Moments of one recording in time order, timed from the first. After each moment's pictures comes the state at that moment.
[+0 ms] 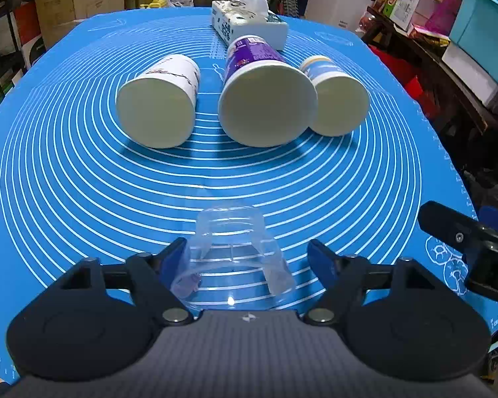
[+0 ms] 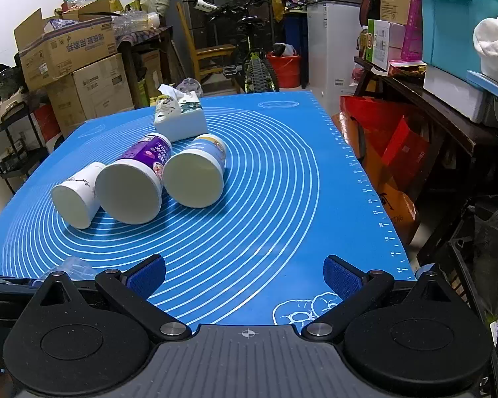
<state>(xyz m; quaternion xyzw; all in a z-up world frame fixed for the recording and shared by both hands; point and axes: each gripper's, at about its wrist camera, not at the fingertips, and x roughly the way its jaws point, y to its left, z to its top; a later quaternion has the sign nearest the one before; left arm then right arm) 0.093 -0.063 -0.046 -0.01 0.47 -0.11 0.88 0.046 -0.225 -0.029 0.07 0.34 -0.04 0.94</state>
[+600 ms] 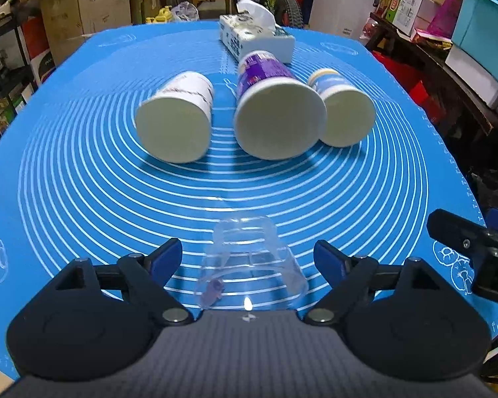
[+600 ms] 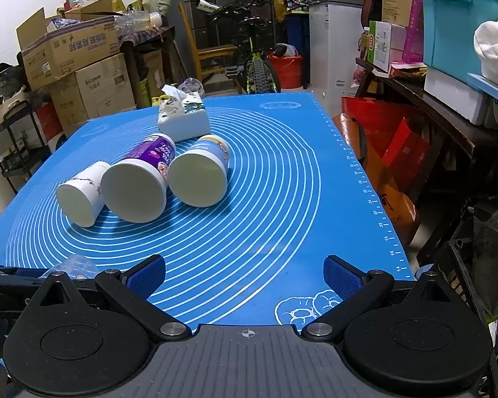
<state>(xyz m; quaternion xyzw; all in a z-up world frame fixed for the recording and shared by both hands) 0.089 -0.055 -0.033 0.00 0.44 -0.09 0.89 0.041 -0.221 -0.026 0.07 0.34 -0.04 0.94</state>
